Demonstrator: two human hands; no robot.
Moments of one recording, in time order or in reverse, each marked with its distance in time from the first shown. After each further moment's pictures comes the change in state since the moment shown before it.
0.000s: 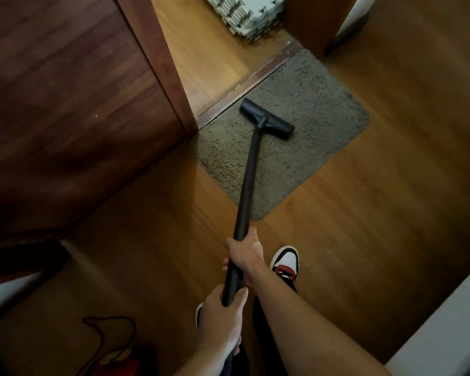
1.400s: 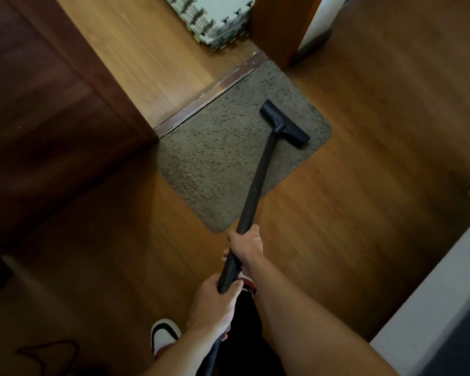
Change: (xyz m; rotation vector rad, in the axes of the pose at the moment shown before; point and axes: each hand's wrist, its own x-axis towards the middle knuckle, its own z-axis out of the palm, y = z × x) left_hand 0.031 0.061 0.106 0.107 -0.138 0.060; right_hand 0.058 -0.030 -0.123 0.048 0.135 0.030
